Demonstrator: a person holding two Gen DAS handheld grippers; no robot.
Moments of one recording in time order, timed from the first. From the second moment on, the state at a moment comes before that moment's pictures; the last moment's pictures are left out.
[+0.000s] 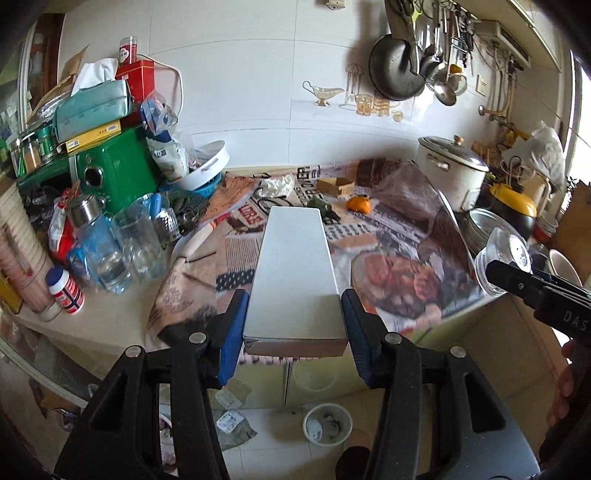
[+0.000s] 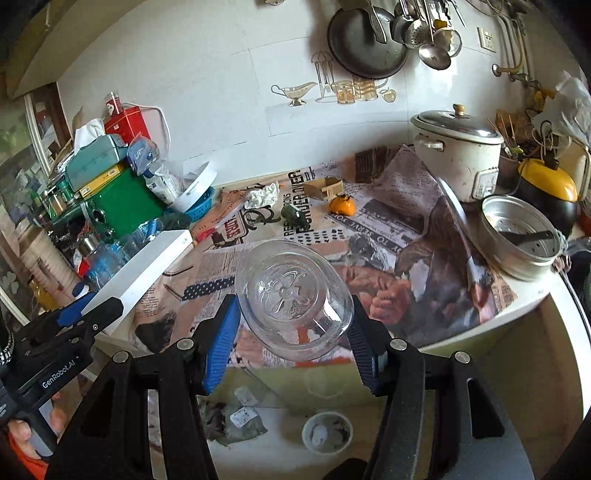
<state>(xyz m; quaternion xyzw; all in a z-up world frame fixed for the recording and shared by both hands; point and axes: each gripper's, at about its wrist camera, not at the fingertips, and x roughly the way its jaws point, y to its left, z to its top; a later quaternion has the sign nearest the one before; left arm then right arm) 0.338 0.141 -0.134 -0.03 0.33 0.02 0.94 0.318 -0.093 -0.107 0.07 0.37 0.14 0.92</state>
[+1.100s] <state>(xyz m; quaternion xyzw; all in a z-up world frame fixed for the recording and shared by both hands) 0.283 0.081 -0.432 -0.09 0.51 0.02 0.85 0.282 -0.108 -0.383 0.01 0.55 0.14 0.83</state>
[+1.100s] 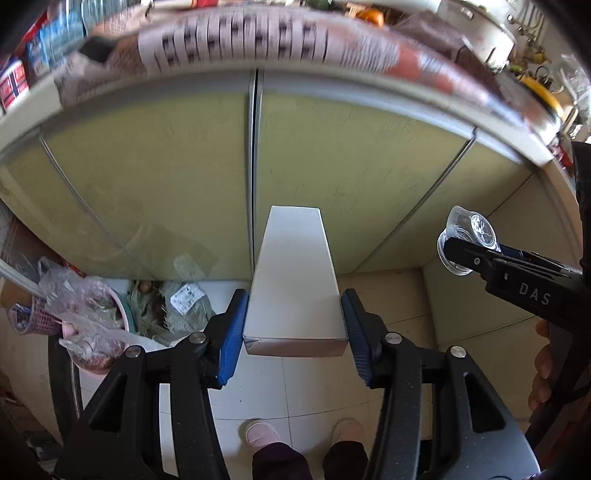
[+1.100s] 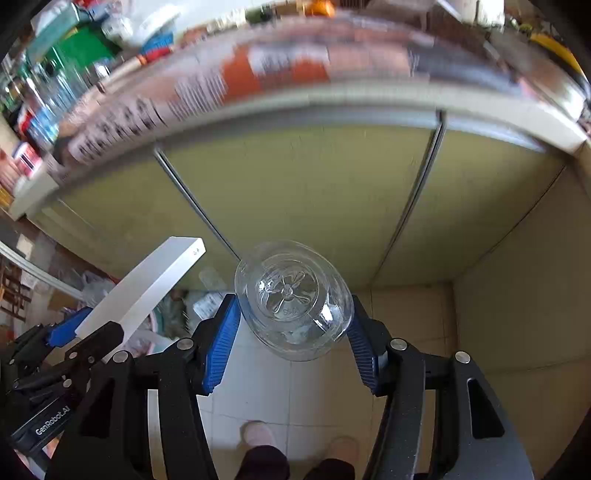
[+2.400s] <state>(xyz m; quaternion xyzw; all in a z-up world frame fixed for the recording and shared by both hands) 0.376 0.030 -0.593 -0.09 0.59 0.01 0.80 0.349 -0.125 -0.495 0.03 0.60 0.16 0.78</state>
